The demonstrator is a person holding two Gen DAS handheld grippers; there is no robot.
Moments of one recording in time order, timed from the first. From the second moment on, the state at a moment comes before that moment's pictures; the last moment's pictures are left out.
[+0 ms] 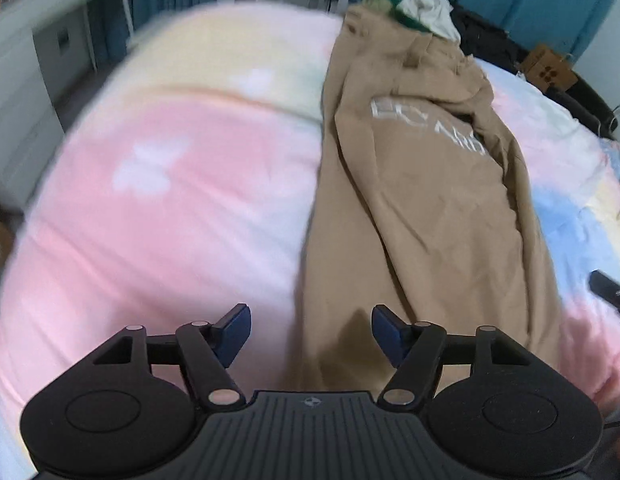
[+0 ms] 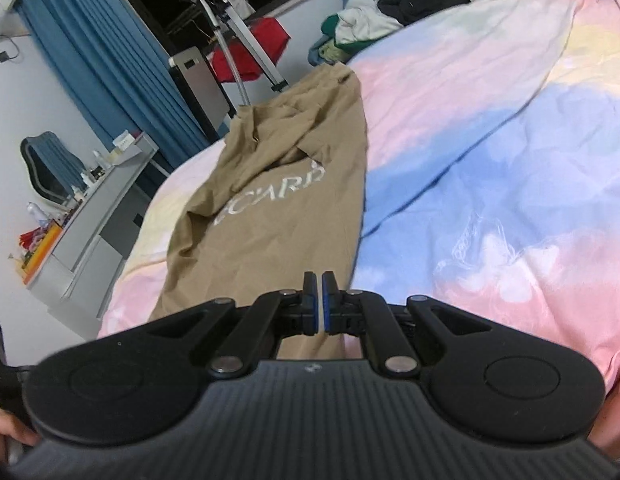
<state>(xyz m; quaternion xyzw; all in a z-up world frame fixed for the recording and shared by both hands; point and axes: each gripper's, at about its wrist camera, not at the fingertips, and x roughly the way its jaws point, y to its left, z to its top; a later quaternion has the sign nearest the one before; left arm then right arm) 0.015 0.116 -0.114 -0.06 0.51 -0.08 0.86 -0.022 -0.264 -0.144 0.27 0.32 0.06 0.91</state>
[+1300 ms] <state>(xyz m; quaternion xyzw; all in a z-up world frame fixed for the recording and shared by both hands) -0.019 0.067 -0.114 0.02 0.51 -0.18 0.84 -0.012 -0.267 -0.168 0.31 0.39 0.08 0.86</state>
